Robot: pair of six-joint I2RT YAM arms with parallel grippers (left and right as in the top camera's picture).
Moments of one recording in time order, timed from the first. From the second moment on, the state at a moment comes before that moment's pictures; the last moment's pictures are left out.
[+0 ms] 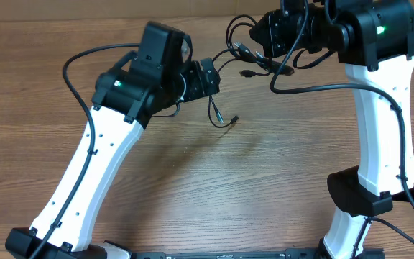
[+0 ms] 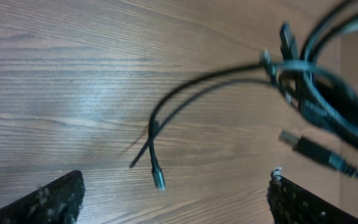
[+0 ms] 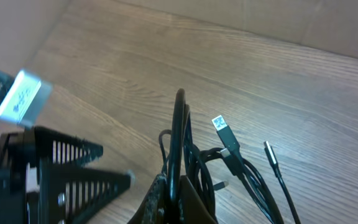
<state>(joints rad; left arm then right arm) -0.41 1.58 1.69 -0.99 0.19 -0.69 0.31 1.99 2.69 -1.53 -0.38 0.03</state>
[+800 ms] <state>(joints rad) -0.36 1.58 1.69 -0.97 0.28 -0.87 0.42 1.99 2.69 -1.63 -0.43 0.02</state>
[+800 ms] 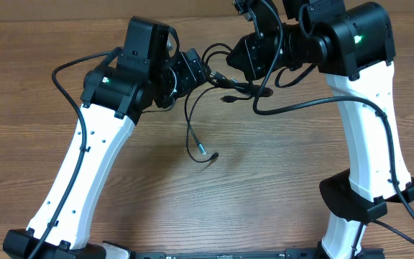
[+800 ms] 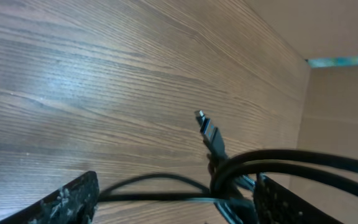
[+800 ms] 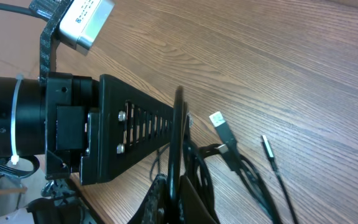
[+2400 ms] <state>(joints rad) -0.35 1.57 1.69 -0.79 0.65 -0.47 0.44 1.98 2.69 -1.66 -0.61 0.02</state>
